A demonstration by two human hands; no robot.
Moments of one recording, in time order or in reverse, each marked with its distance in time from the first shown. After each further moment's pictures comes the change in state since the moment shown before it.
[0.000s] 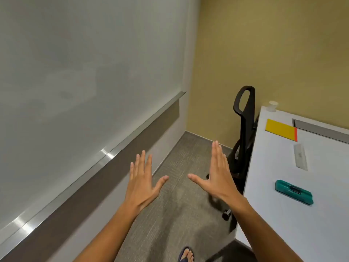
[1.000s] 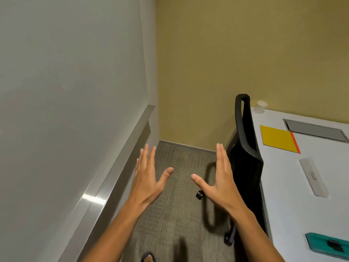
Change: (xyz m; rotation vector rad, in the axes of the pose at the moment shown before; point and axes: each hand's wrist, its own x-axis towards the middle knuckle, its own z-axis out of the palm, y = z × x) left_hand 0.436 -0.005 0.095 -0.401 -0.196 0.166; right_hand 0.325 0.120 0.039 0.182 0.169 0.354
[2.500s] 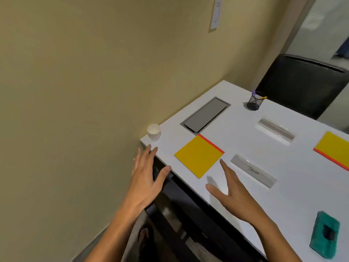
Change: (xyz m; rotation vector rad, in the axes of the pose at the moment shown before) left_hand 0.523 0.211 0.325 -0.134 -0.743 0.667; right_hand 0.254 0.250 -0.171 0.149 0.475 0.934
